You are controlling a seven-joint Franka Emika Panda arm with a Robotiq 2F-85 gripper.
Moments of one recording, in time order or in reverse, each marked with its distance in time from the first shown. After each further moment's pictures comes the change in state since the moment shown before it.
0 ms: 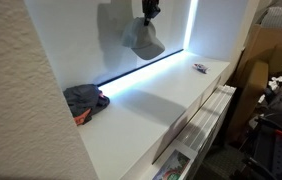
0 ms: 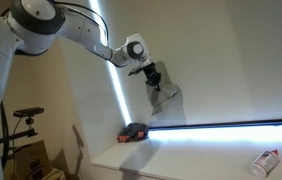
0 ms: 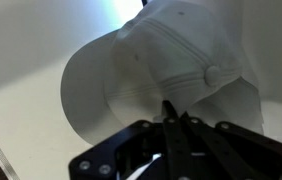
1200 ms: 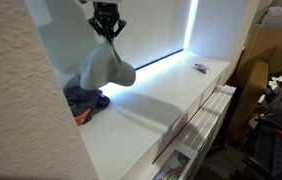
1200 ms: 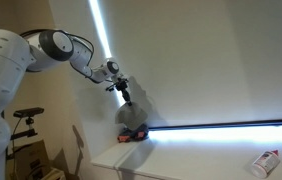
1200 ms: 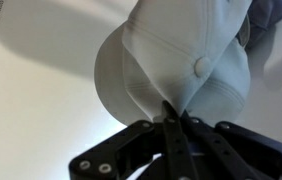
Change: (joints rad) arm 0.252 0.189 0.141 0.243 -0.236 -0.283 -0.416
